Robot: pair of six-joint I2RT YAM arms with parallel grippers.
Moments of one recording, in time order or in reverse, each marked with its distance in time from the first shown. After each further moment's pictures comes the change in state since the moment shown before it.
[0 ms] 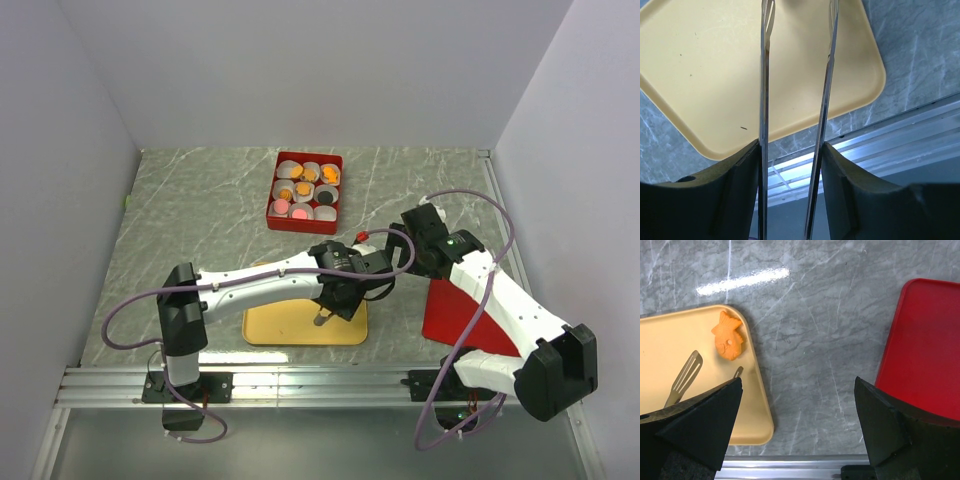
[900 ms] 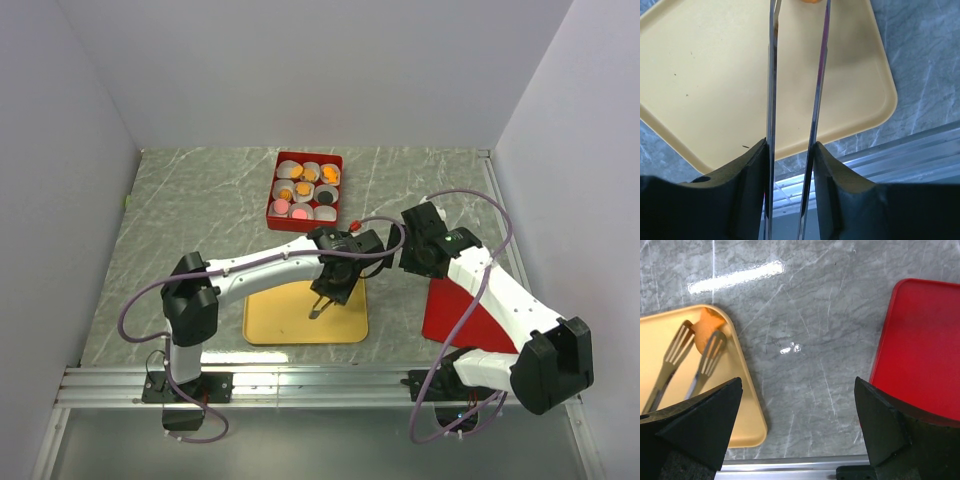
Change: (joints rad) left arm 0.128 0.048 -0.034 0.090 0.098 0.079; right arm -0.027 0.036 0.000 0.000 0.003 -0.018
